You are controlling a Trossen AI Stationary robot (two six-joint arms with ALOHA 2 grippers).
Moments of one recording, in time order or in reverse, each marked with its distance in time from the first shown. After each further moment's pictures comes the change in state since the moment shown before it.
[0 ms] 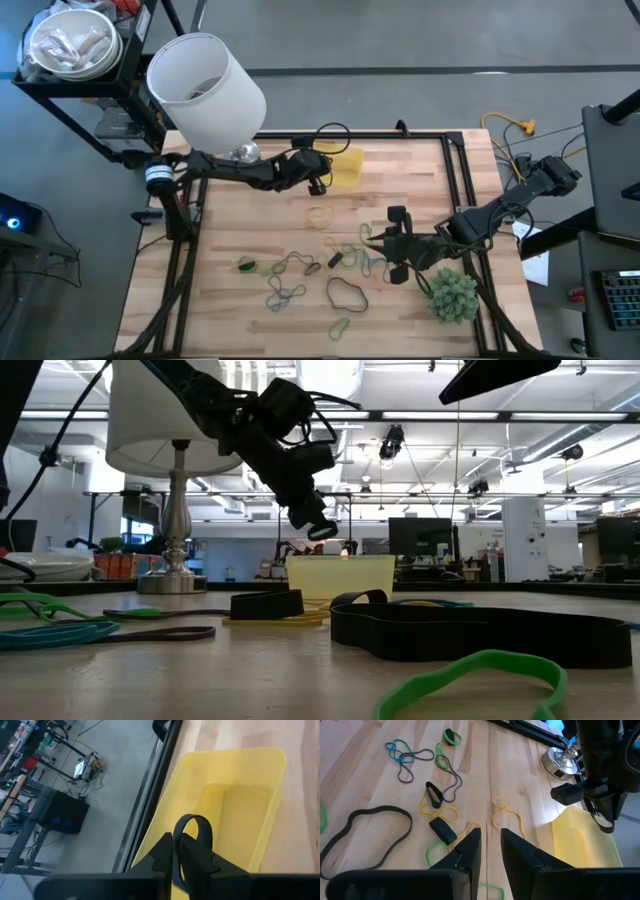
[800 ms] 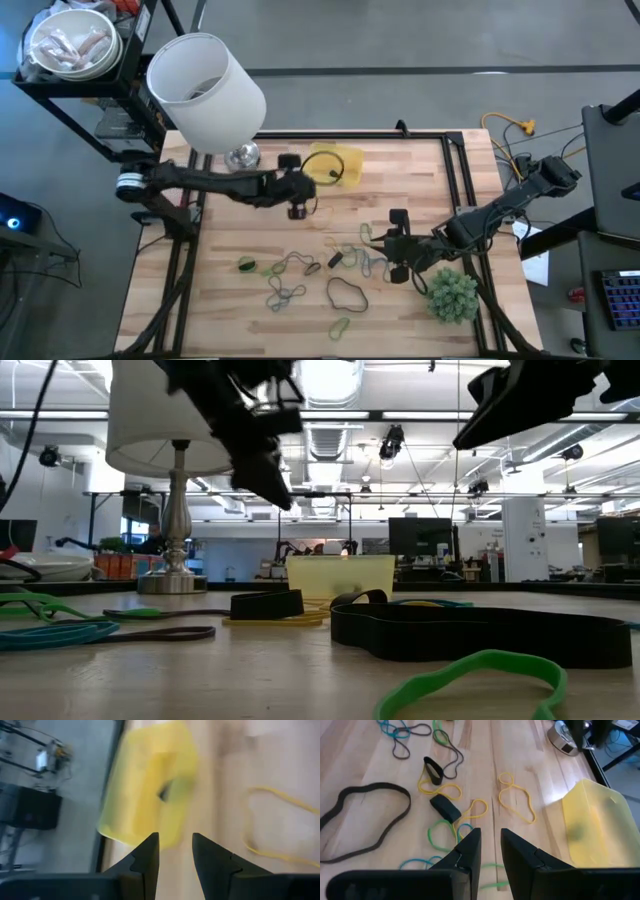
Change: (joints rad) left arm -0.212 -0.239 -0.031 -0.506 -0.021 -0.177; right arm -0.003 0.000 -0.125 0.058 -0.002 0.095
